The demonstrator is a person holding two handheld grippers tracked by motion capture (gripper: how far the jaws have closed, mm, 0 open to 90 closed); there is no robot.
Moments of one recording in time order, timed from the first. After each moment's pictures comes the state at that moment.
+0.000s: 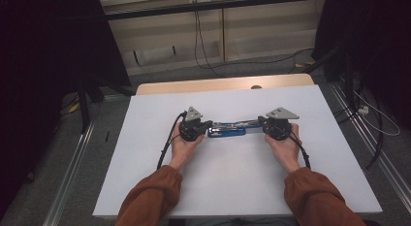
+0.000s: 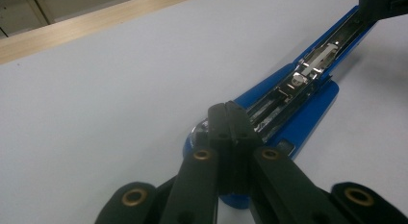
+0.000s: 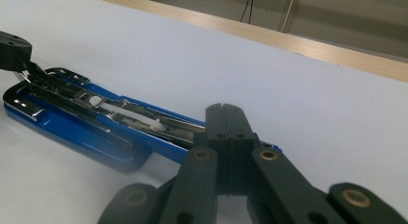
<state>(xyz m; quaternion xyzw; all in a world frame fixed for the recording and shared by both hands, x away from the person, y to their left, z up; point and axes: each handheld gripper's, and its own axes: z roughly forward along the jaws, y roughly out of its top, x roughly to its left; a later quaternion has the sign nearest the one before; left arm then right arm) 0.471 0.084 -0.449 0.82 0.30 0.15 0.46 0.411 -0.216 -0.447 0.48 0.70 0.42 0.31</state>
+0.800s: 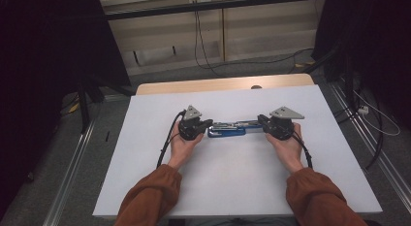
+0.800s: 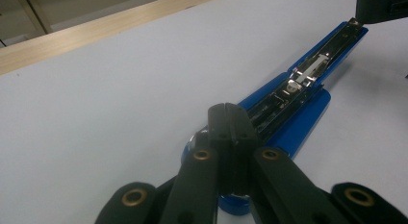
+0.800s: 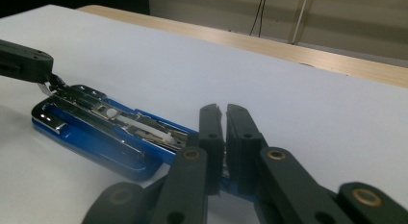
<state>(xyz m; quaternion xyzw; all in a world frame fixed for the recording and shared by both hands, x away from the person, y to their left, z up) 0.471 0.085 -0.444 0.82 0.29 0.15 0.47 0.408 -0.222 -0.443 0.48 0.69 0.46 0.29</state>
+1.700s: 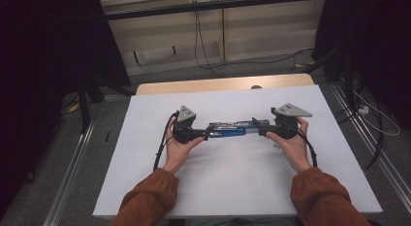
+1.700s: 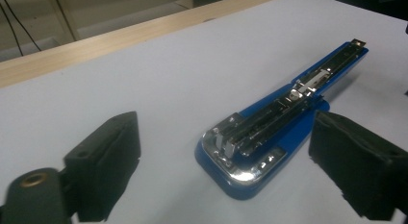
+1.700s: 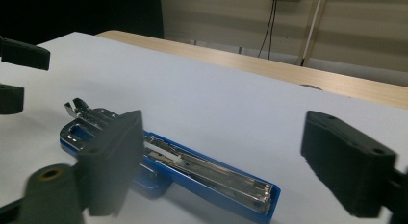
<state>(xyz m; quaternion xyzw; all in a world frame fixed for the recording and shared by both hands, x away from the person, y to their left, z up) 0.456 0.101 -0.429 0.80 0.32 0.17 0.48 0.405 -0.230 -0.428 0.46 0.68 0.49 0.29</state>
